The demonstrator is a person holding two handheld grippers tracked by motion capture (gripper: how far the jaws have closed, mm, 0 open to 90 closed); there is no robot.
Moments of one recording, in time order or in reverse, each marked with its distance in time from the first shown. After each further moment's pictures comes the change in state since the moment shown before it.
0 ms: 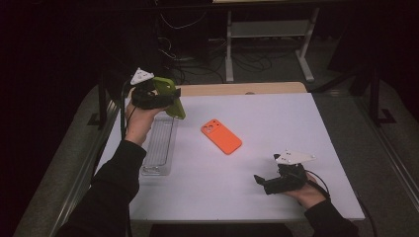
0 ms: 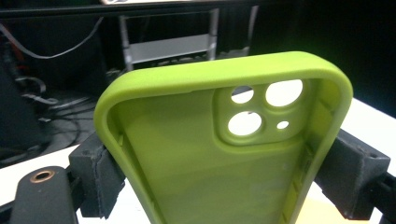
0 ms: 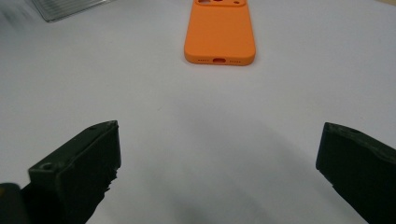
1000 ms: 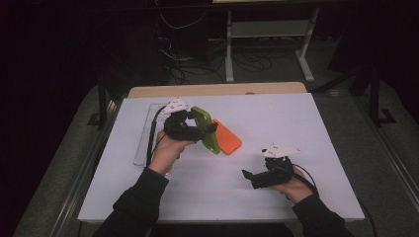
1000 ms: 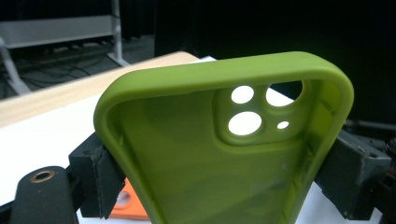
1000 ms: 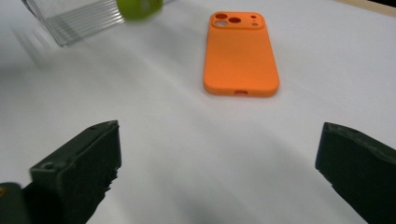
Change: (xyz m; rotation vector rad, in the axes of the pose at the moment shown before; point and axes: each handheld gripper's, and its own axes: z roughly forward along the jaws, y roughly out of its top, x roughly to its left) left arm -0.099 -0.042 -0.007 0.040 -0.370 -0.011; right arm 0.016 0.025 0.018 -0.008 0.025 0.013
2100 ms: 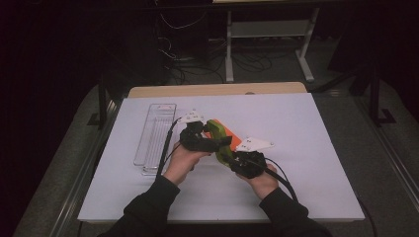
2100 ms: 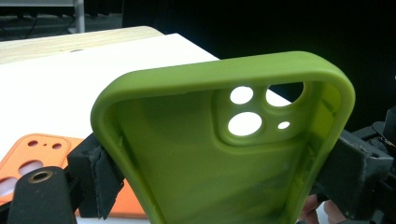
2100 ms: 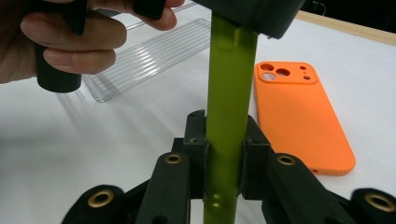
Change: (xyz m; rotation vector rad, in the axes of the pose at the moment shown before) left arm -0.024 -0.032 0.036 0.062 -0.123 -0.057; right arm 0.042 0.041 0.041 -0.085 0.054 0.005
